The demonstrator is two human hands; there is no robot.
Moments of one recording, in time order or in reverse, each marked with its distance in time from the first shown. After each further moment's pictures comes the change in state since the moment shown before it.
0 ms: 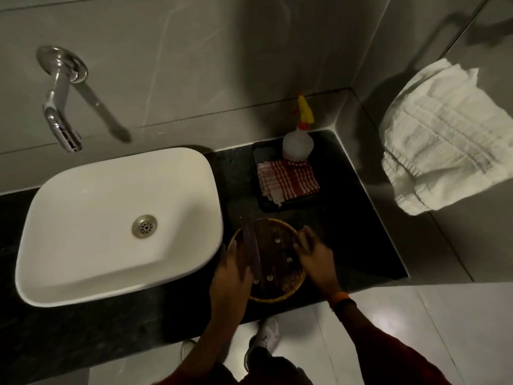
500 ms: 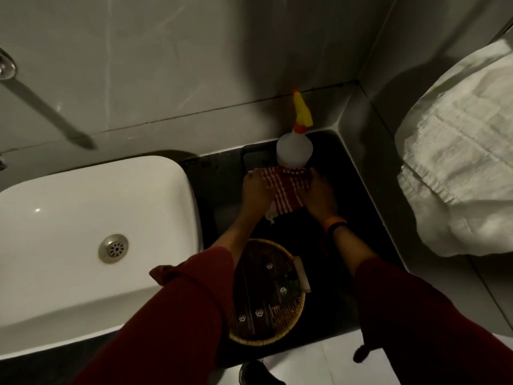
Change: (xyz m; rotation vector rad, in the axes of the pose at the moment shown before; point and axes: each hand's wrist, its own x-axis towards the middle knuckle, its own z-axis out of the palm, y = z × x) left_hand 0.237 0.130 0.047 -0.047 -0.132 0.069; right_hand 0.193 -0.057 -0.038 -0.197 0.028 -0.093
